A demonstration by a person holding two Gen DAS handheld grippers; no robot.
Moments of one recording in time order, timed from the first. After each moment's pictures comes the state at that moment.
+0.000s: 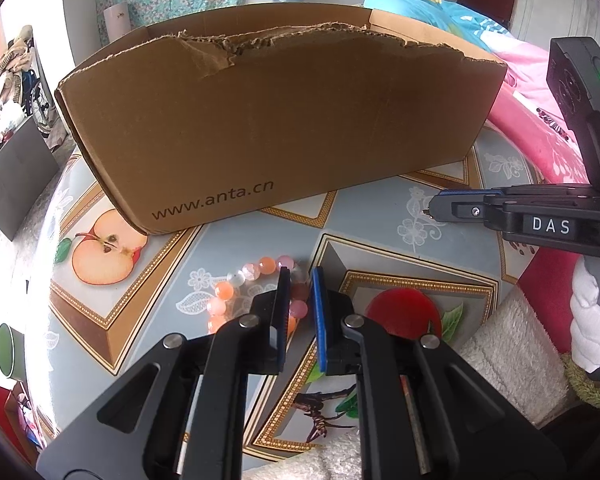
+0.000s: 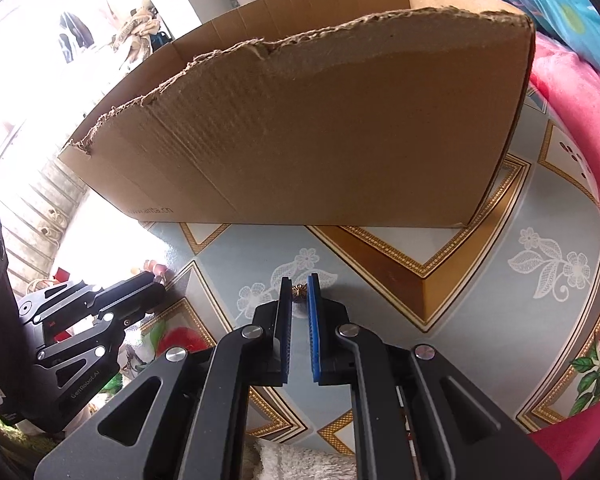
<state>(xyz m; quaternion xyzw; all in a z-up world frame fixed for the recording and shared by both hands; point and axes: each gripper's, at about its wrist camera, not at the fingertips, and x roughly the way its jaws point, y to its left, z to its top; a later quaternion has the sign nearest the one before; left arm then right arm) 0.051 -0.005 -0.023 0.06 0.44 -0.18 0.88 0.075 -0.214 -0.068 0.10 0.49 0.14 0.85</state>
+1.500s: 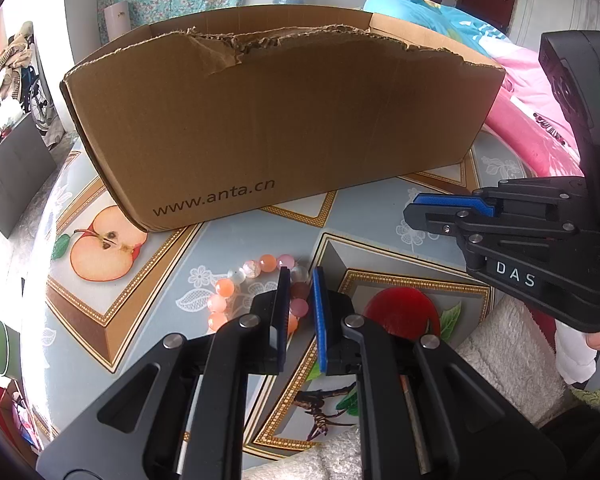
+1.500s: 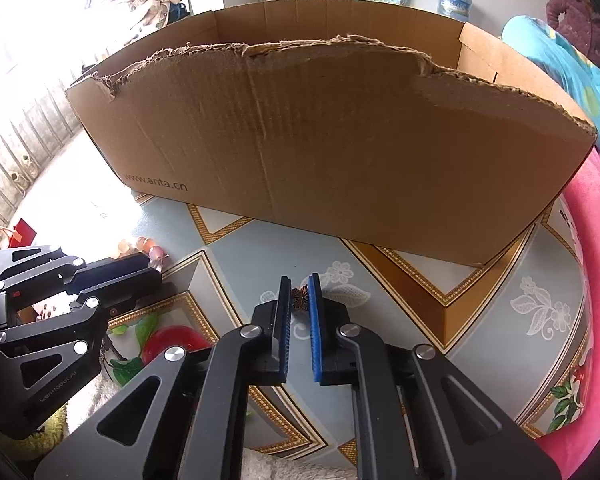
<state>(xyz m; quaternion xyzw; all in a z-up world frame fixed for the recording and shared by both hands) 0.050 0.001 -0.020 0.06 0.43 -0.19 0.88 0.070 -0.148 -0.060 -0.03 0.47 0.12 0.88</state>
